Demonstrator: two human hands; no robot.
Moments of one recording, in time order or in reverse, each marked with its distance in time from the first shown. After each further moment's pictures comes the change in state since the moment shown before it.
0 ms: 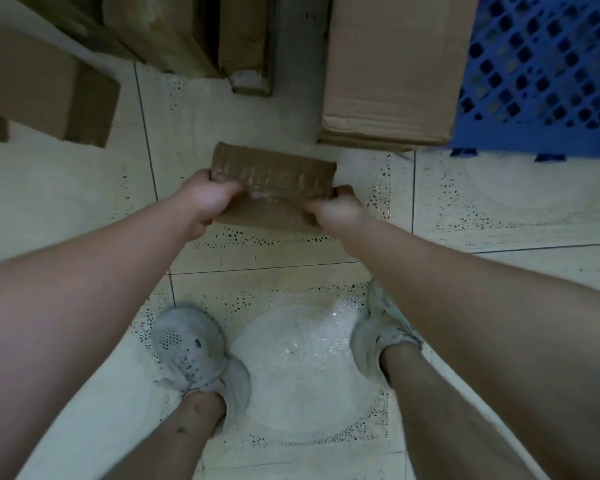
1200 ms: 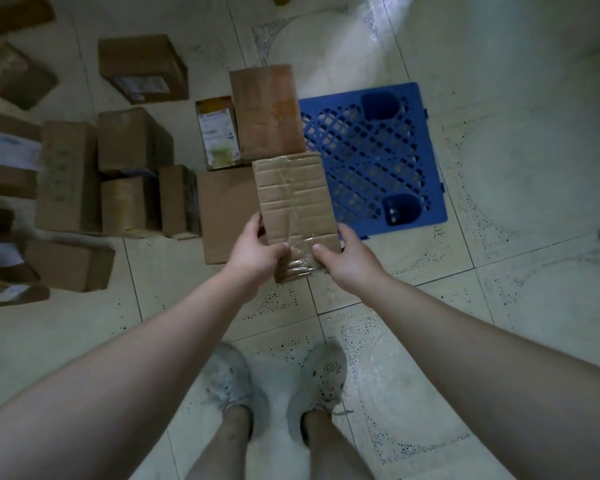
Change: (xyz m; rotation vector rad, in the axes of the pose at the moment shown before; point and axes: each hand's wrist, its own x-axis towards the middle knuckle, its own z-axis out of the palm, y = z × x) left_hand -0.279 0.213 0.160 -0.114 -0.113 0.395; right_hand -0.207 -0.019 -0.286 -0.005 0.183 -0.290
